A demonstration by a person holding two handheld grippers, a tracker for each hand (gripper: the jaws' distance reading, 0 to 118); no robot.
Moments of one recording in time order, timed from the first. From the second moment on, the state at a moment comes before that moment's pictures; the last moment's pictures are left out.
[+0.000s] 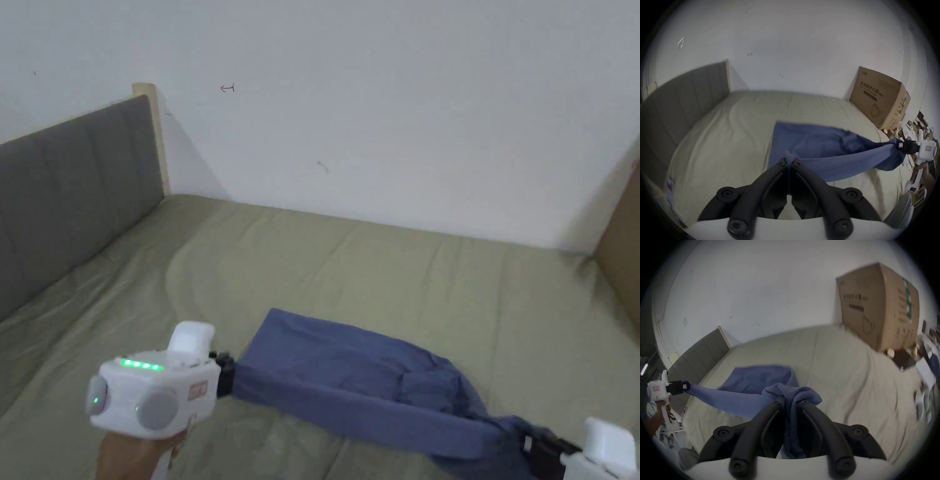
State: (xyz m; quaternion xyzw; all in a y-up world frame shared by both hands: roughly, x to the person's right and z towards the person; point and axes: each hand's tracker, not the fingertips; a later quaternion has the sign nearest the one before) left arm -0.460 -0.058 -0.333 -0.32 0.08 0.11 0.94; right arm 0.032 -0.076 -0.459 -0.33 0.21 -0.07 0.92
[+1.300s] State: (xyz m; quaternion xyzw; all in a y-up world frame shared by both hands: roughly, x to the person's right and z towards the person) left arm -0.409 -0.124 -0.114 -0.36 0.14 0.27 0.88; right arm 0.091 -0.103 -0.284 -0.39 0.17 -0.14 0.89
